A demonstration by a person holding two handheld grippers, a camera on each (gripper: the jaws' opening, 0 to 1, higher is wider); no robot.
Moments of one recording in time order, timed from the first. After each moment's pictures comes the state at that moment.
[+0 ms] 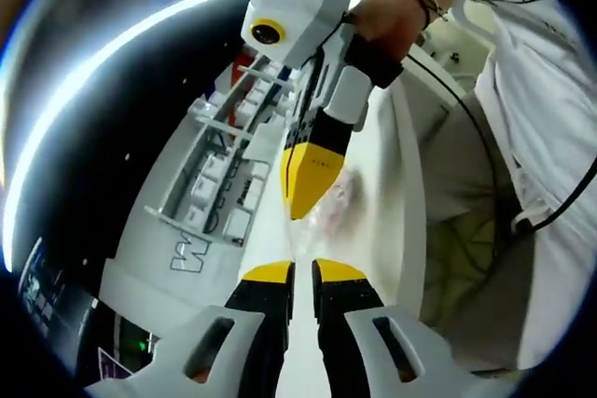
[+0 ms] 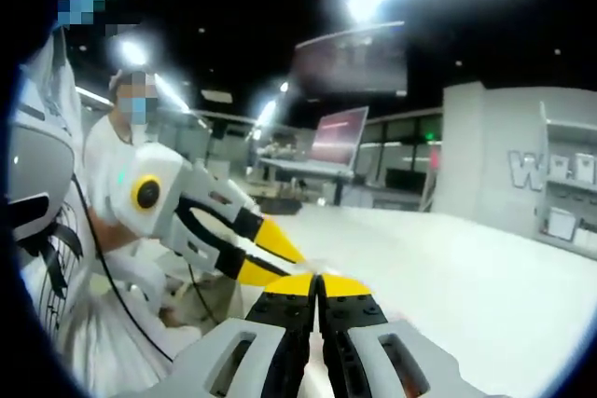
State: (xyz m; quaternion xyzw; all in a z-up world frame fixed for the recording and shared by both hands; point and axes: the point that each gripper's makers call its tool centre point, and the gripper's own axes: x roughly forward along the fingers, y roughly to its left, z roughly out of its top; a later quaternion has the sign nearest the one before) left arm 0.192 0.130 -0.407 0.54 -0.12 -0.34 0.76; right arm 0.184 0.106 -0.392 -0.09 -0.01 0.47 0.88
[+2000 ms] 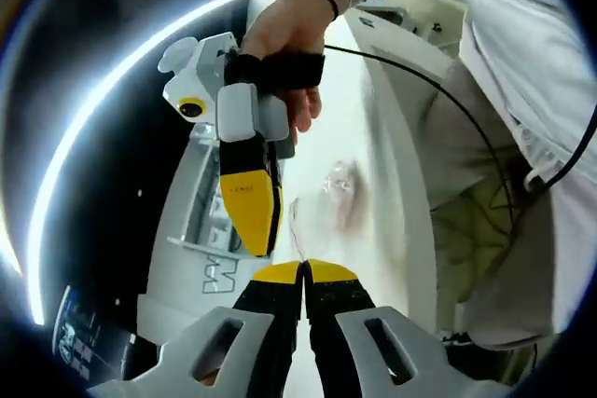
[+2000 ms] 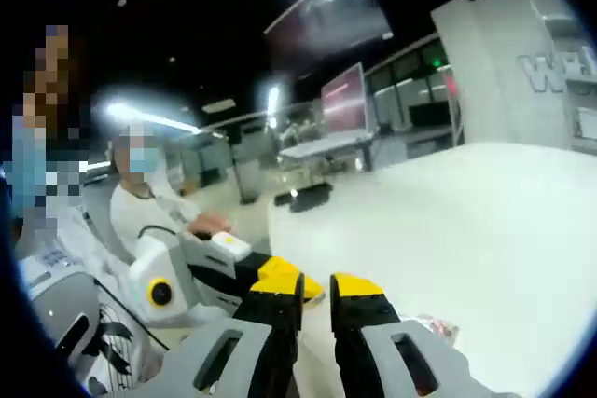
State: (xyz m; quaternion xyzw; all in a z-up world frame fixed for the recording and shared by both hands) left arm 0.196 0.119 -0.395 0.62 -0.18 -0.31 0.70; right arm 0.190 0.129 -0.381 0.03 0.16 0.54 0.83
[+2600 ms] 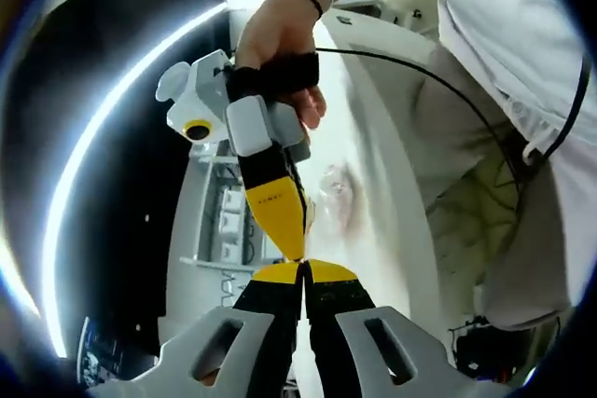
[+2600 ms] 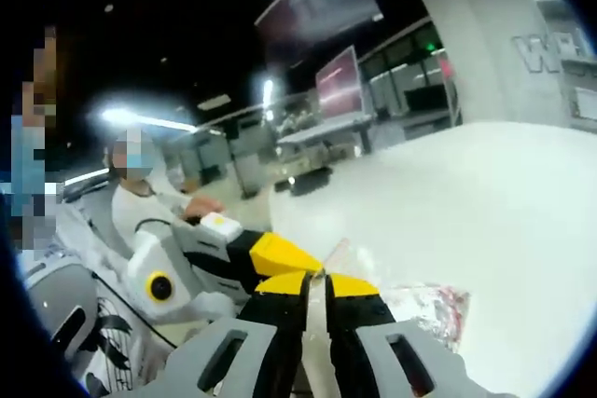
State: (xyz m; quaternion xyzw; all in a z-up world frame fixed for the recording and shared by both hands) left arm 0.195 0.113 -0.383 0.66 -0.21 -0.30 0.66; right arm 0.179 0.125 -0.400 0.04 0.19 0.54 0.82
